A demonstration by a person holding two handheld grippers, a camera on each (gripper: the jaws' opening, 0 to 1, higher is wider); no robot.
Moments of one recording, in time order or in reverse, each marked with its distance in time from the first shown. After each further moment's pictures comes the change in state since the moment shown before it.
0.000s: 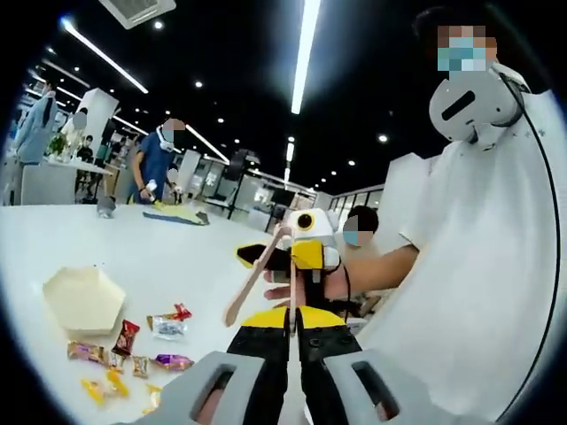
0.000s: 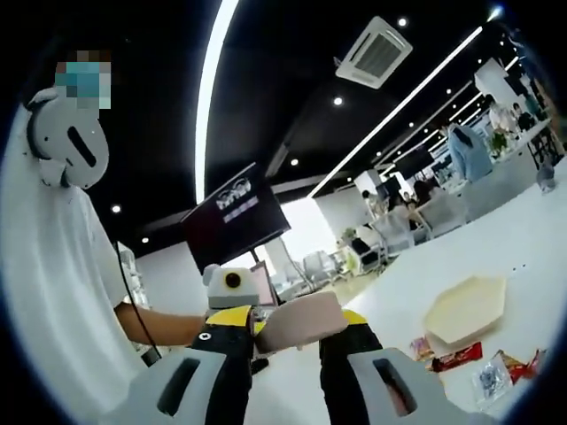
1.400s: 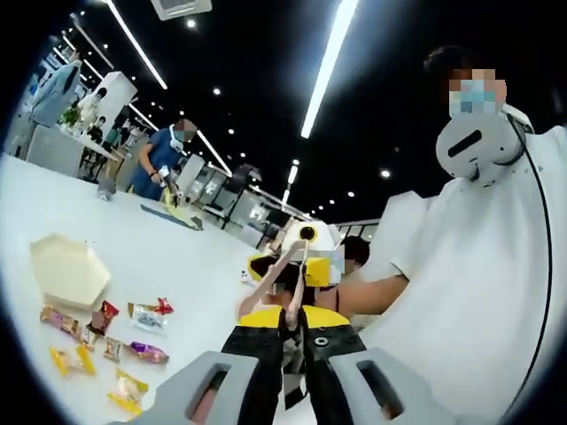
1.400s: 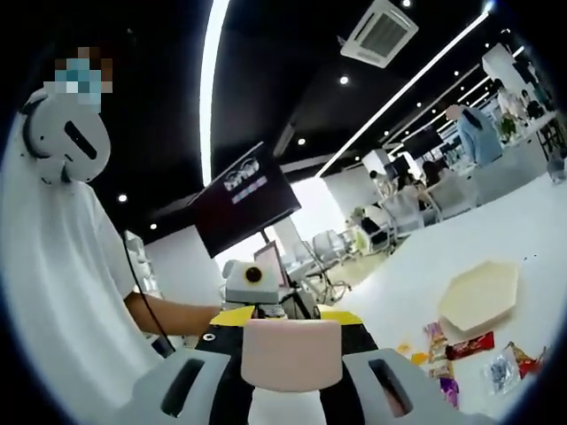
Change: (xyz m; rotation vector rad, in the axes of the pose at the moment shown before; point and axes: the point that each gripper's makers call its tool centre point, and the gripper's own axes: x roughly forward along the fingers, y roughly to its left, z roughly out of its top) left arm 0.000 -0.001 -0.006 -0.189 -0.096 -0.051; right arm 0.014 0.015 -0.015 0.013 0.116 0.049
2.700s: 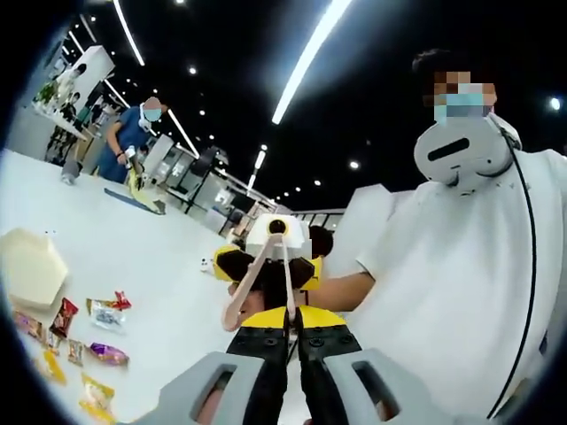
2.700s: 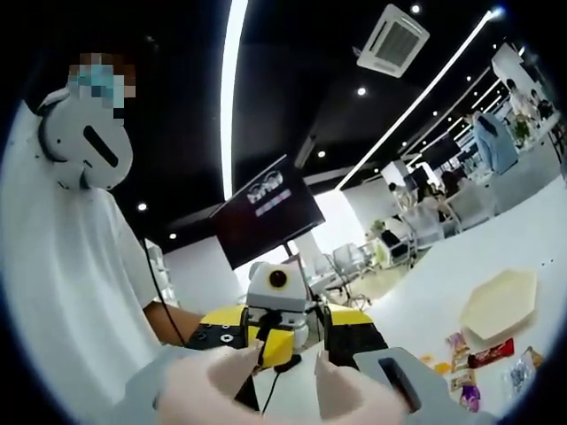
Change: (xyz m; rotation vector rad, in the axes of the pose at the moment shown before) left arm 0.019 -0.038 0.002 0.001 0.061 -0.169; right arm -0.001 0.032 0.011 0.010 -0.079 0.098
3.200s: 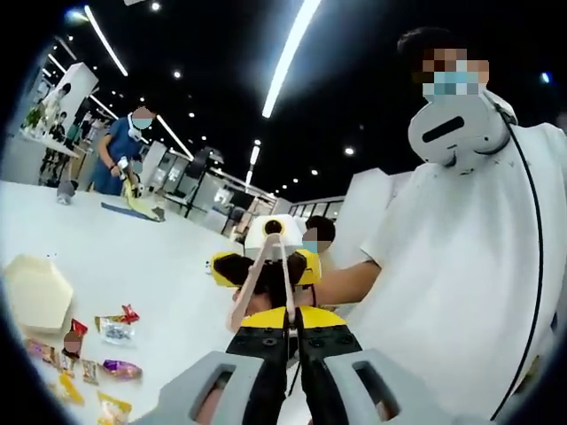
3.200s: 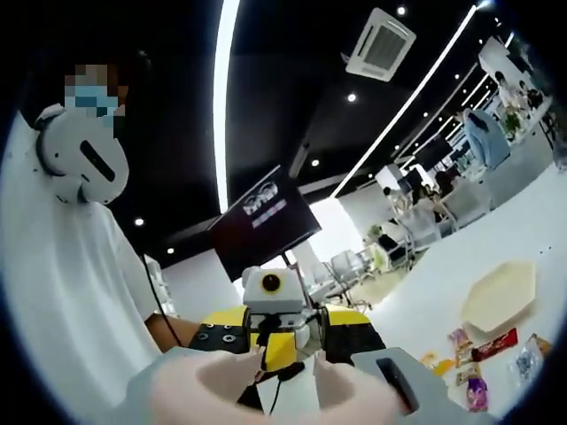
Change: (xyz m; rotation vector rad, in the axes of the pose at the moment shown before) left arm 0.007 0.002 0.001 0.110 0.031 0.017; right arm -0.008 -0.004 0.005 0.034 -0.051 -0.039
